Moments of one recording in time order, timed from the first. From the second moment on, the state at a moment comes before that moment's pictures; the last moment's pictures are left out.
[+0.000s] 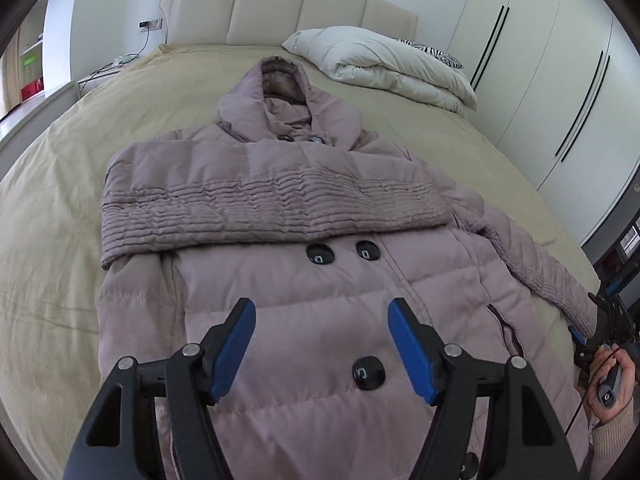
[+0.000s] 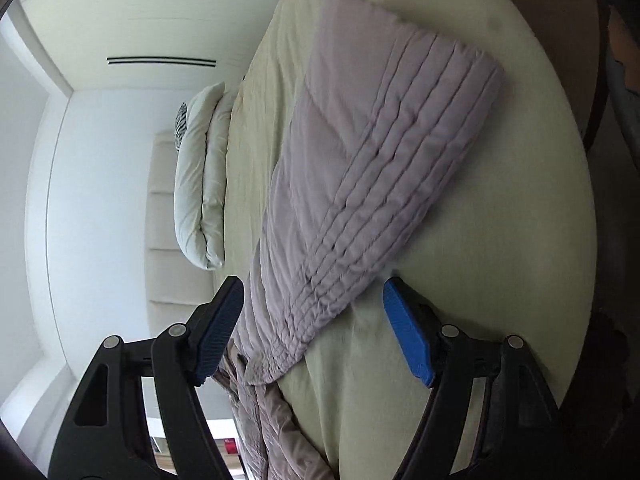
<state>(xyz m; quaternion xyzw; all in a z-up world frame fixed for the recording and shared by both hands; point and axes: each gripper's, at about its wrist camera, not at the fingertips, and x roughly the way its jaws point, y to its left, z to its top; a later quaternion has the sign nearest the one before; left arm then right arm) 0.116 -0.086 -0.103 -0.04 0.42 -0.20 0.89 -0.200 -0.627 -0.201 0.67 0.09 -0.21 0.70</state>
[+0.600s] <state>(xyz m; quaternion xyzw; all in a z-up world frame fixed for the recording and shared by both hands) 0.113 -0.060 -0.091 -0.11 0.42 -0.21 0.88 -0.144 -0.651 -0.100 0.49 0.13 -0.23 0.83</state>
